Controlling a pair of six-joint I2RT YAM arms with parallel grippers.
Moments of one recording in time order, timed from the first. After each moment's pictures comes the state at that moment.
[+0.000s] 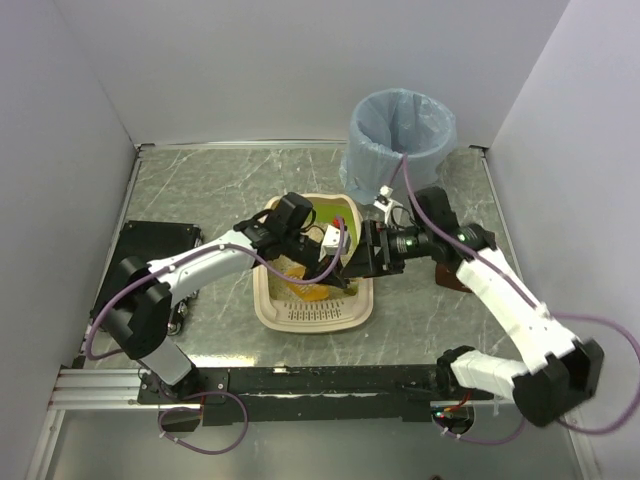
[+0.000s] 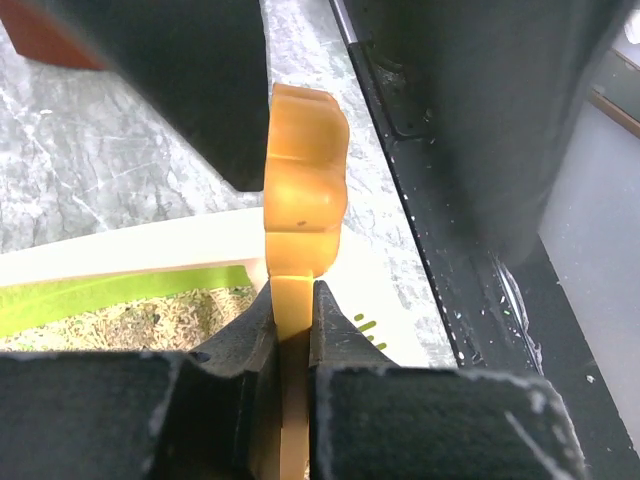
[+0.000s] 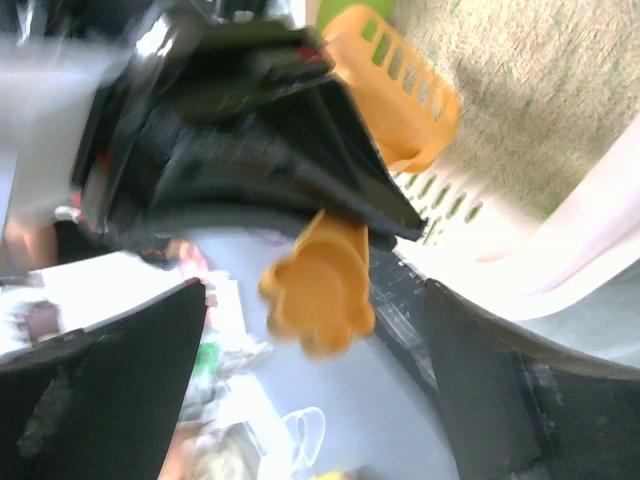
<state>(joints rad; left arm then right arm) -0.77 1.59 1.16 -0.28 1.01 0.51 0.42 1.17 1.10 -0.80 -0.77 0.45</state>
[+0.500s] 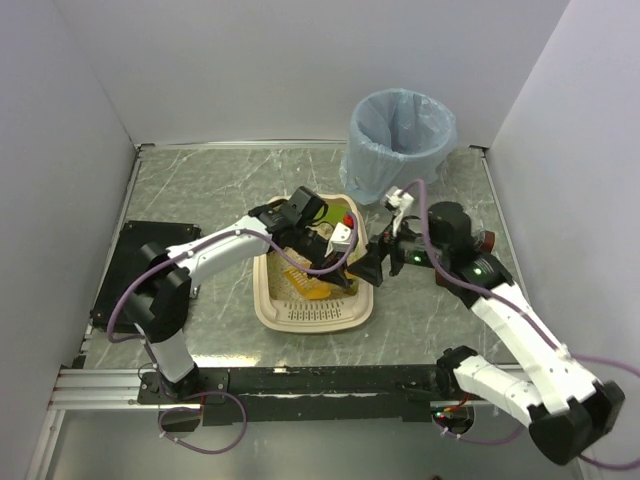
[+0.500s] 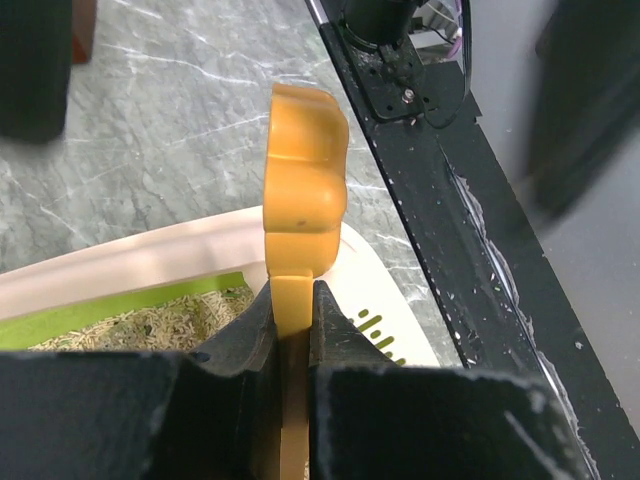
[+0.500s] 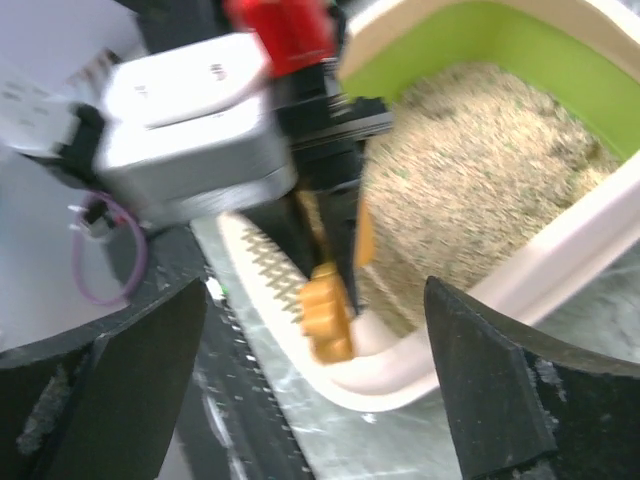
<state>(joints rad) -0.76 1.72 1.33 -0.51 1.07 0.67 0.46 0.88 0.92 -0.45 -0.62 0.10</state>
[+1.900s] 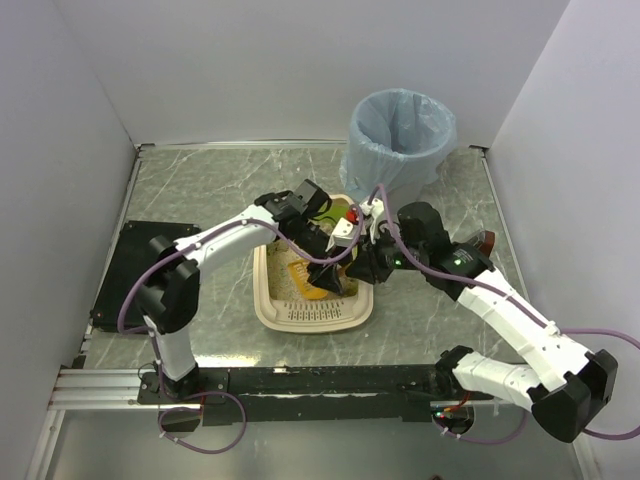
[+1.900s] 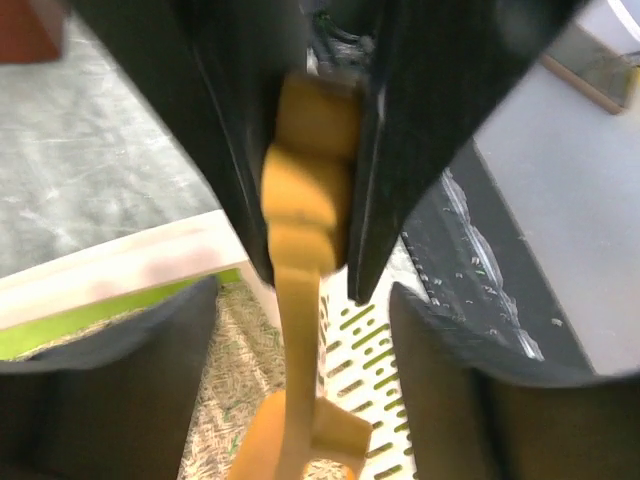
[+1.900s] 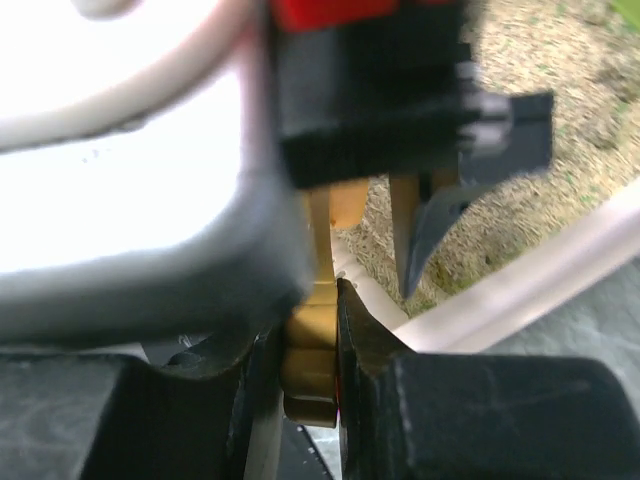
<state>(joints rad) -0.75 1.82 1.50 -0.78 1.11 0.83 0.61 1.03 0.97 -0.56 -0.48 0.04</state>
